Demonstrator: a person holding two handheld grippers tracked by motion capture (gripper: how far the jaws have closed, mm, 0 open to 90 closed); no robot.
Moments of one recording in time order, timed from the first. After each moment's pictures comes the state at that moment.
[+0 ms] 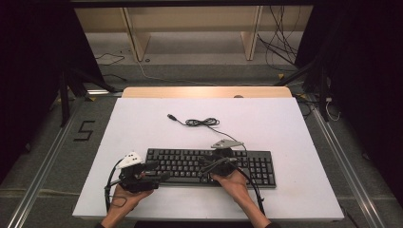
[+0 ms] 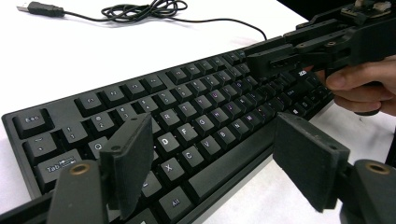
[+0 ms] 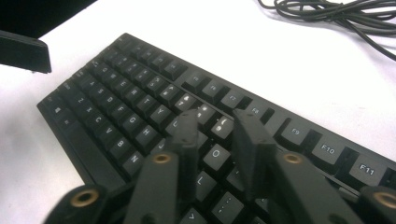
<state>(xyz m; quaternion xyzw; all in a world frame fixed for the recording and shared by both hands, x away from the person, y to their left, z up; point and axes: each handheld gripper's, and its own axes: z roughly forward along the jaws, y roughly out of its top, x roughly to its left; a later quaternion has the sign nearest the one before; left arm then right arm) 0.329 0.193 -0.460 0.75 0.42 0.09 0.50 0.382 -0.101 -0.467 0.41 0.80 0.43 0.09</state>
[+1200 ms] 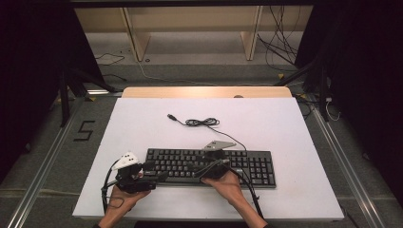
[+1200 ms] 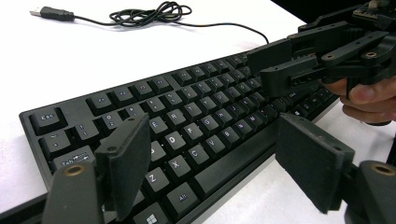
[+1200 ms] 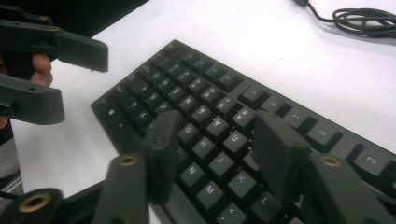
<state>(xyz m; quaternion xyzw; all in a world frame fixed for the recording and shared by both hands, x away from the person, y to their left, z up) 0.326 0.200 -0.458 0.75 0.42 0.09 0.51 0.373 -0.079 -0.458 0.37 0.81 0.46 0.06</state>
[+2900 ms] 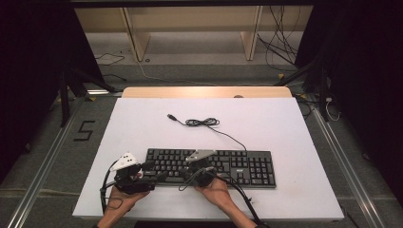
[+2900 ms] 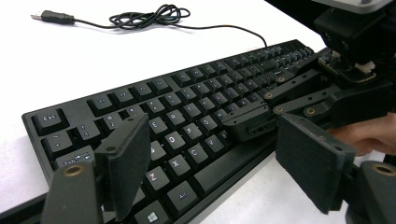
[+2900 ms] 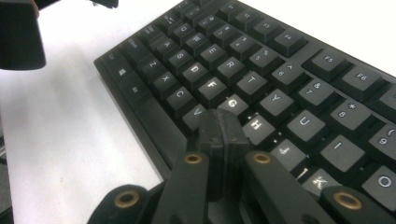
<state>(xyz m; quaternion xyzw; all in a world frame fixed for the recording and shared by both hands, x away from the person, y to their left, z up) 0.324 0.203 -0.458 0.75 0.42 0.10 0.51 0.363 -0.042 -0.486 0.33 0.85 0.41 0.05</state>
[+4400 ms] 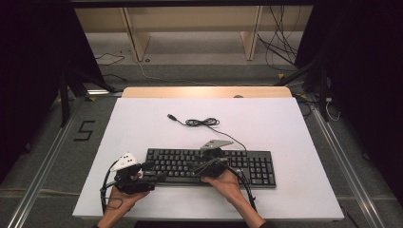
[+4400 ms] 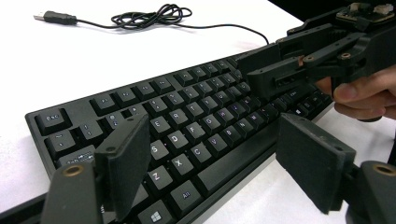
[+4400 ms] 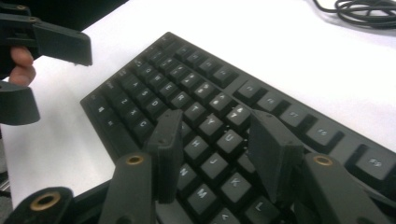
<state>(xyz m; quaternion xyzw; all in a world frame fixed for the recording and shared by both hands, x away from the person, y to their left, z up) 0.324 0.203 -0.459 0.75 0.42 0.10 0.51 0.381 -0.076 -0.463 0.37 0.81 0.44 0.05</state>
